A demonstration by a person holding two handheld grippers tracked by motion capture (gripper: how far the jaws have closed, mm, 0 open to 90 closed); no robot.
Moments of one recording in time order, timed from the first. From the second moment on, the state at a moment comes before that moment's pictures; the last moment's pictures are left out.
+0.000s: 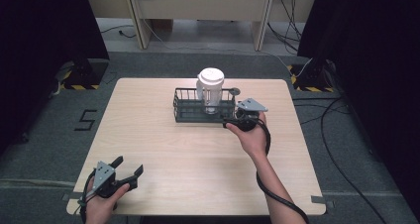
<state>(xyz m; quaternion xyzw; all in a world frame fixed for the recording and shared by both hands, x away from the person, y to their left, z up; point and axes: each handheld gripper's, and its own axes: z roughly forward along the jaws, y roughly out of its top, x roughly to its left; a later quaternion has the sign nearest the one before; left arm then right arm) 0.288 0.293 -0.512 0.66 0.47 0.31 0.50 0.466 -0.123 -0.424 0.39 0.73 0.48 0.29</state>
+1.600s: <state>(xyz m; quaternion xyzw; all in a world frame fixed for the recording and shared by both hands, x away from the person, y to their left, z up) 0.288 0.294 -0.512 0.66 0.48 0.31 0.50 0.371 -0.215 -0.471 0.44 0.73 0.44 0.28</state>
